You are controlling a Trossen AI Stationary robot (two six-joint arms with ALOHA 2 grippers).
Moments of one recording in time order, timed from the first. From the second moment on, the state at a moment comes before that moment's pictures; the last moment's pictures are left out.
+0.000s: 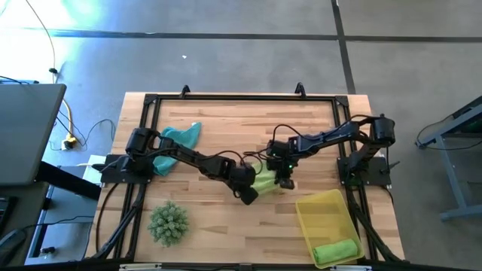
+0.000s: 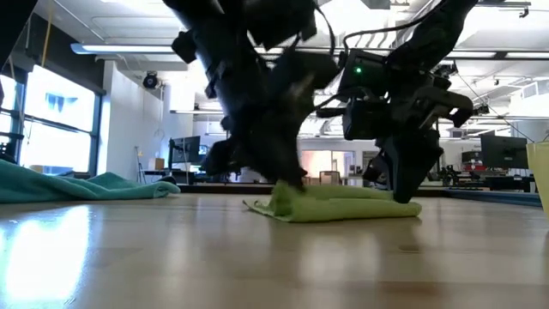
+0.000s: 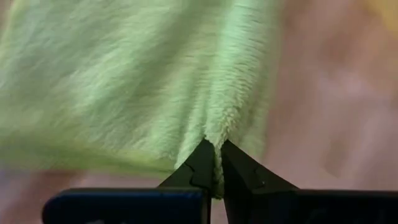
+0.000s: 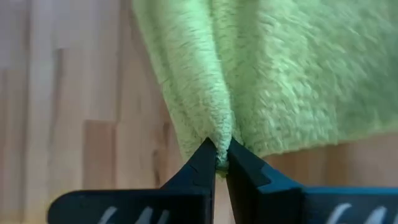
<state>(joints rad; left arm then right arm) -0.06 2.01 1.27 -0.31 0.05 -0.88 -0.10 1.71 0.80 -0.34 -0.48 -0.02</state>
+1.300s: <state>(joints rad) -0.07 2.06 1.27 -0.34 -0.05 -0.88 0.22 1.48 0.80 -0.60 0.30 -0.34</state>
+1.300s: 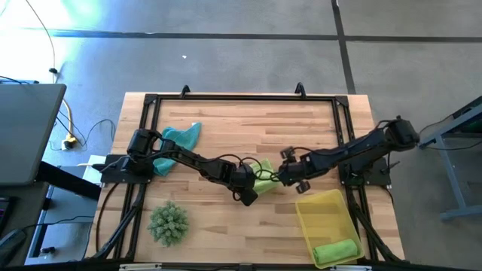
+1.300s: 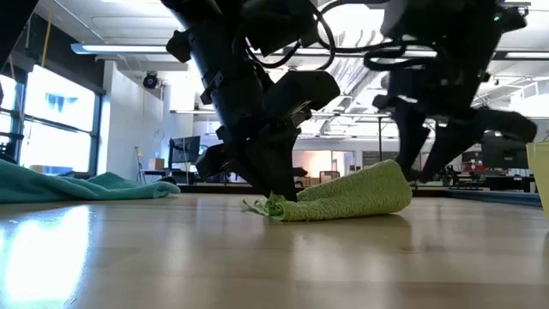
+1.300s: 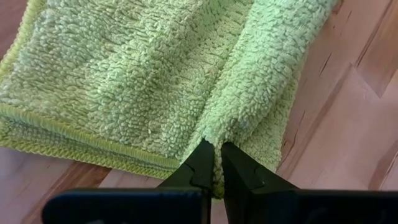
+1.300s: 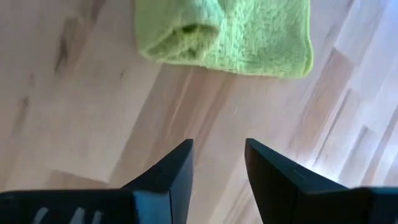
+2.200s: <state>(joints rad) -0.09 2.06 1.27 -0.31 -0.07 -0.86 0.27 1.65 0.81 -0.24 0.17 -0.30</state>
